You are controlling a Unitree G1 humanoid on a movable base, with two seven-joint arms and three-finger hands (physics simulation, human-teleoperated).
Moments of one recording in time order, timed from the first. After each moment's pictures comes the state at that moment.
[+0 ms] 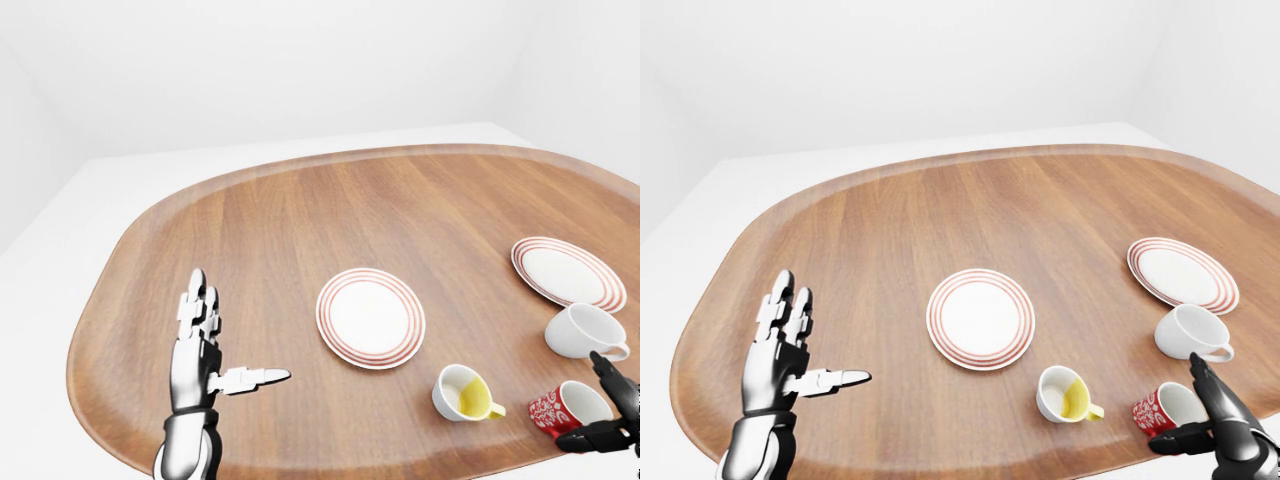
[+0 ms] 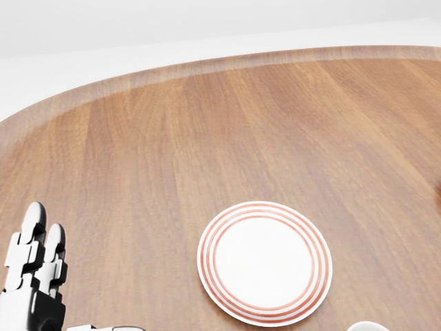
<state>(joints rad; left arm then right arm) 0.40 -0.03 0.03 -0.43 -0.02 -0.09 -0.02 0.15 -0.51 -0.64 0.44 -0.67 0.09 0.35</state>
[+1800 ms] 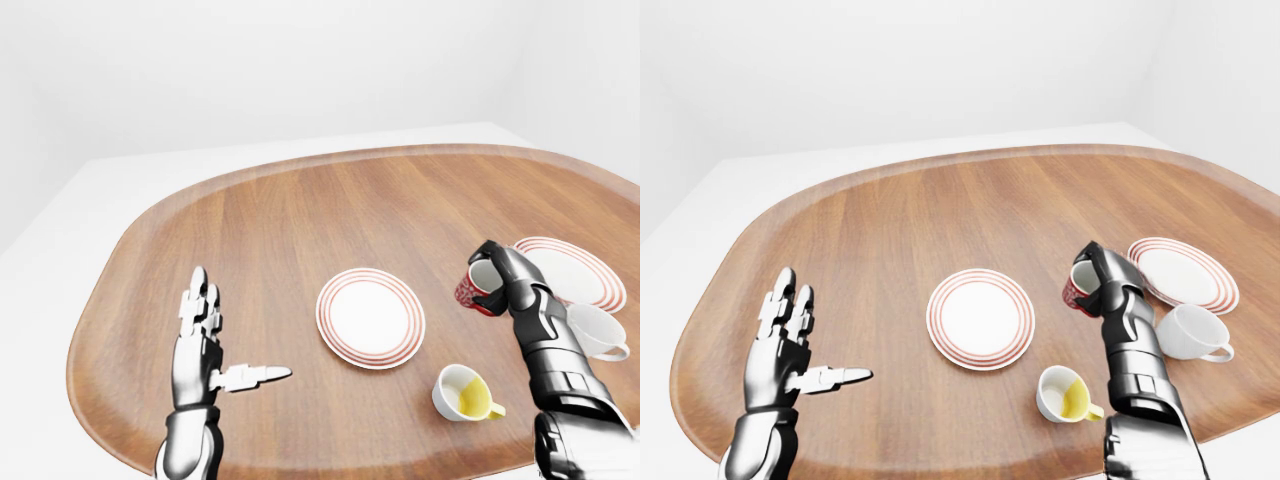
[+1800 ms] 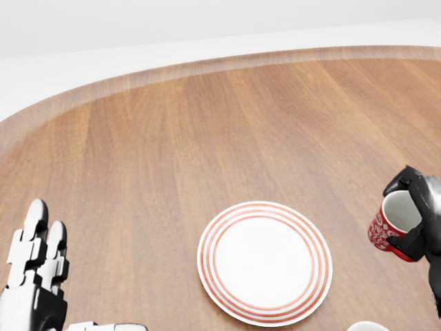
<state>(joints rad) 0.38 -0.02 0.02 -0.42 -0.01 -0.09 -0.01 -0.46 -0.50 -0.24 0.70 -0.78 0.09 0.12</state>
